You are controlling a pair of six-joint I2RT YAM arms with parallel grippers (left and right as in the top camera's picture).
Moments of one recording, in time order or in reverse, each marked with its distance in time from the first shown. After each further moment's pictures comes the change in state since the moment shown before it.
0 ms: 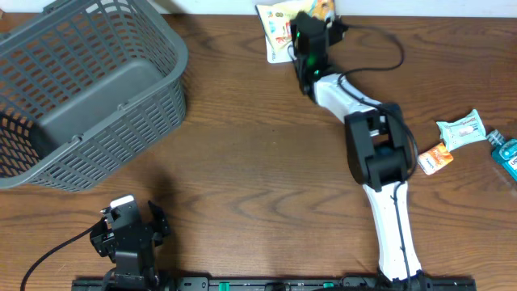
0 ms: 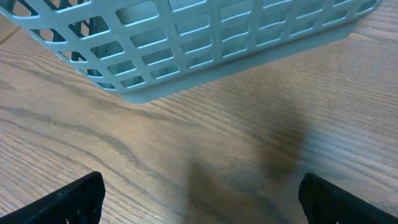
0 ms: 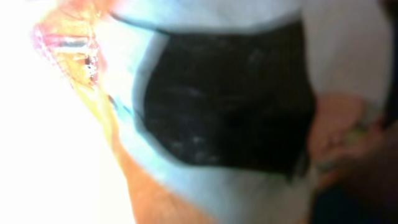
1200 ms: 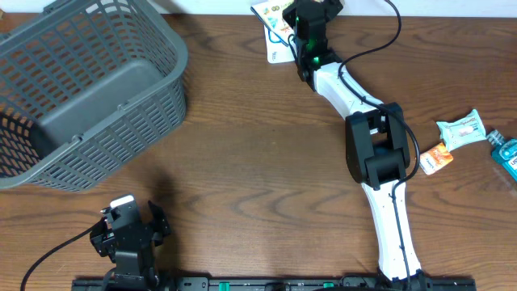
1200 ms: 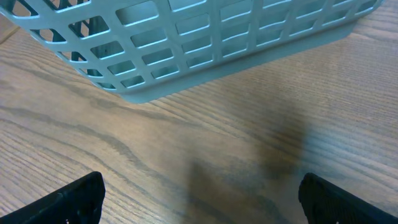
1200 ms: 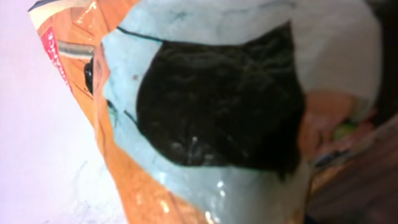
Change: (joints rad) left arm 0.000 0.000 0.000 0.000 0.000 0.000; right arm -0.002 0.011 0.191 -0.116 -0.027 -0.497
